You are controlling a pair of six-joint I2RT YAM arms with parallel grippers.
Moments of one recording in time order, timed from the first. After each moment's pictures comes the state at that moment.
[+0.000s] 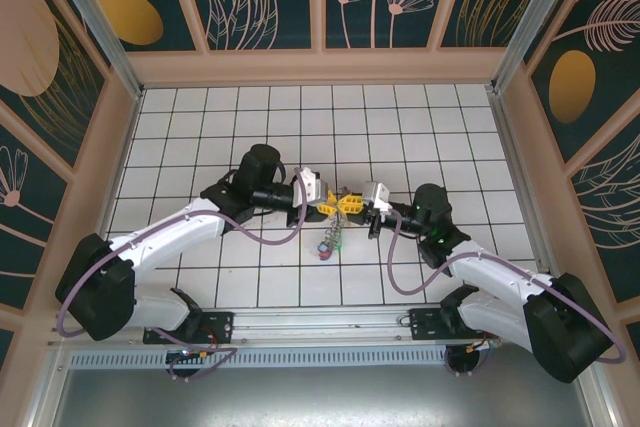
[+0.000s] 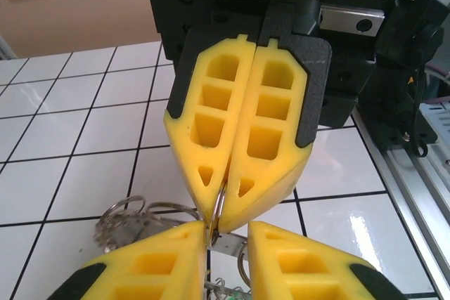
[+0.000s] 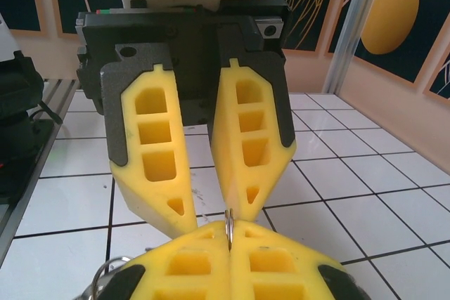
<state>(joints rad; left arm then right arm) -0.70 1.36 0.86 -0.02 0.80 0.49 0.59 1.04 0.34 0.64 -0.73 -0.21</state>
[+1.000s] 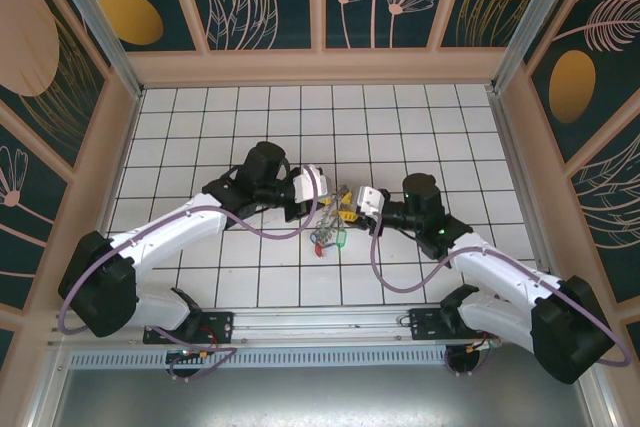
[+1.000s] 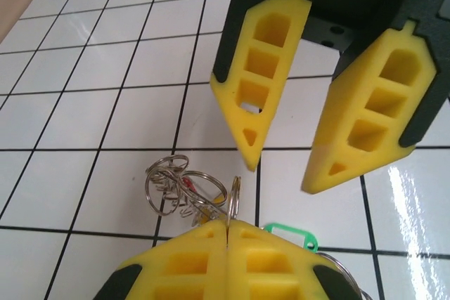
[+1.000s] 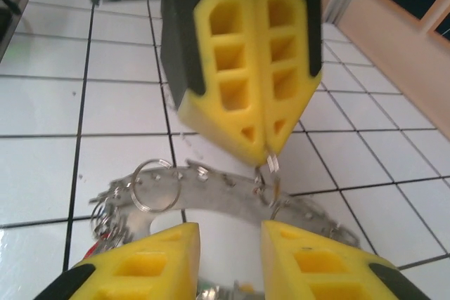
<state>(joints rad) -0.71 1.37 0.93 -0.19 0.55 0.58 0.60 1.03 0.47 0.17 -0.62 -0.55</state>
